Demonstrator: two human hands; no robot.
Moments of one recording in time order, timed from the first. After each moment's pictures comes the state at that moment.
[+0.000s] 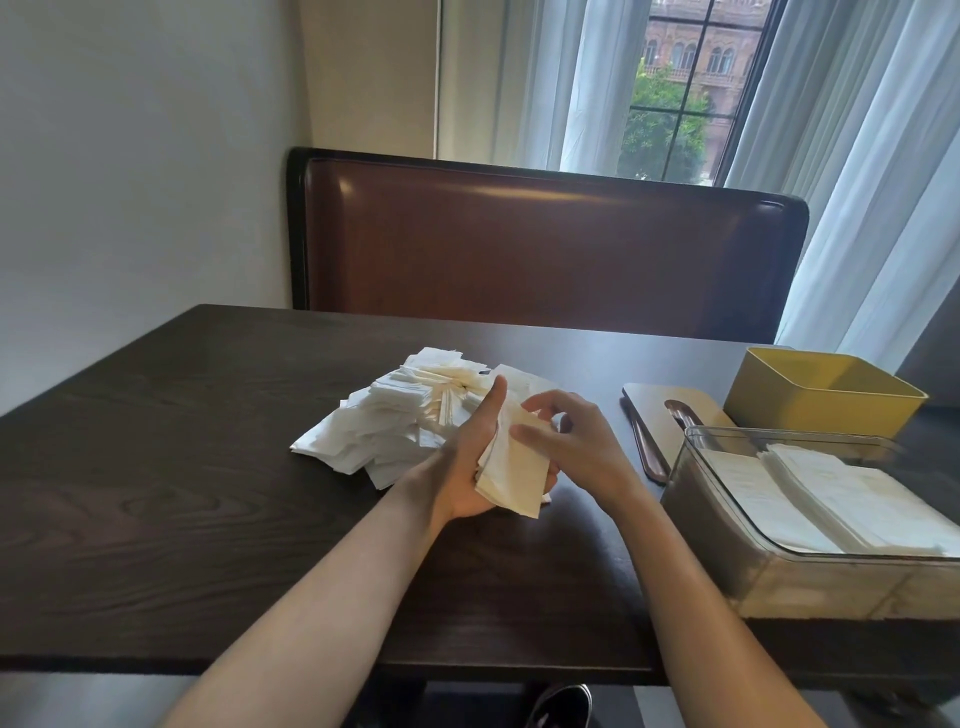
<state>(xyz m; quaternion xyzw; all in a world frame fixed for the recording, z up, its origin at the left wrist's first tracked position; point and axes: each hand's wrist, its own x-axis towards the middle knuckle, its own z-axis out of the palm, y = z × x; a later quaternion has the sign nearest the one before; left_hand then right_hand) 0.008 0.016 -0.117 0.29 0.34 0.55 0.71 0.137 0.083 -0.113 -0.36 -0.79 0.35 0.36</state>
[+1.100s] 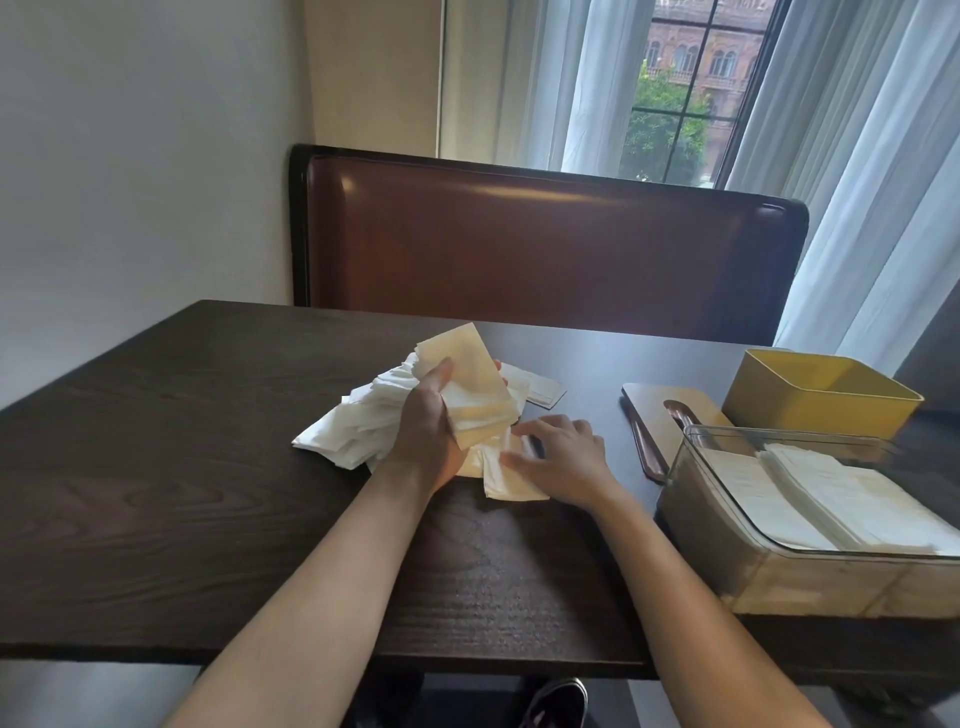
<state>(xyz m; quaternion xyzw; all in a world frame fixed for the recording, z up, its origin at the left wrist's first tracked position) -0.020 0.020 -0.107 0.22 0.36 0.73 0.54 0.129 0.089 -0.129 -0.48 -0.86 0.12 0.11</state>
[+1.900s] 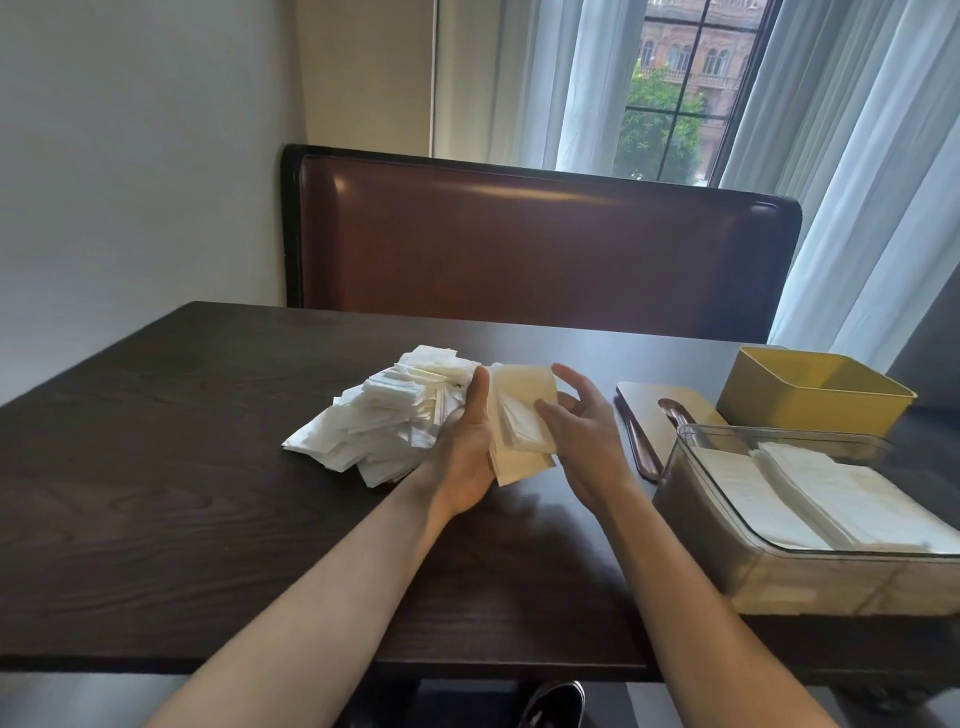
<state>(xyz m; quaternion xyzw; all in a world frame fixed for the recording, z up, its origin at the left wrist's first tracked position) 0.010 0.028 -0.126 0.33 0.36 0.66 0.57 0.135 0.084 -0.114 -0.33 -0.58 0.56 0.48</state>
